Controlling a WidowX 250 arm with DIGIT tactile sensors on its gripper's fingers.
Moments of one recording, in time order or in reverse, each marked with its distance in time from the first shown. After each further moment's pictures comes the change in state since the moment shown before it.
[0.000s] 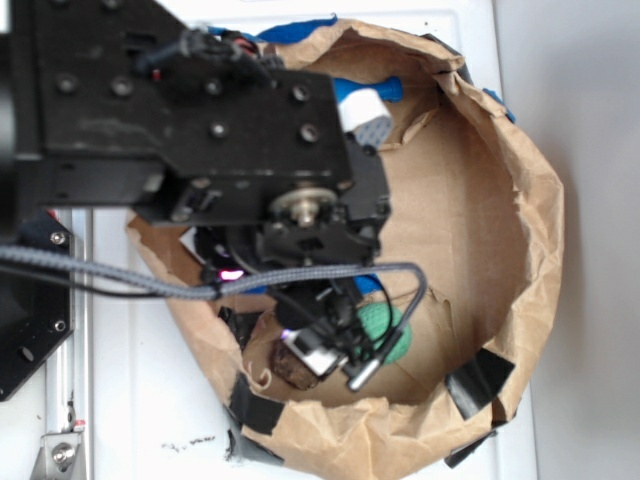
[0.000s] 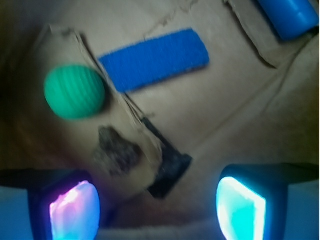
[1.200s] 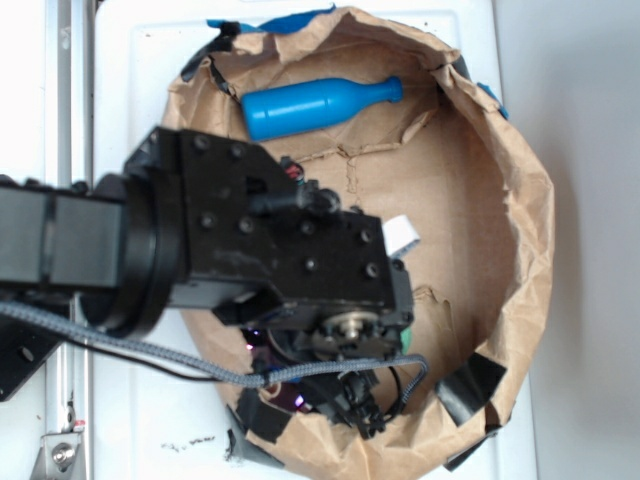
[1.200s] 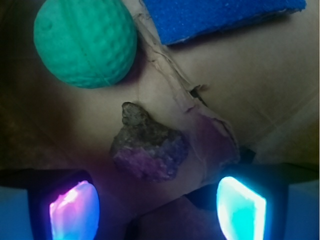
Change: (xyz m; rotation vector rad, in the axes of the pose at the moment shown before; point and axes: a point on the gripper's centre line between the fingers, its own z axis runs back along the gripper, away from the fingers) arm -0.019 -0.025 -0.043 0.019 0.084 -0.068
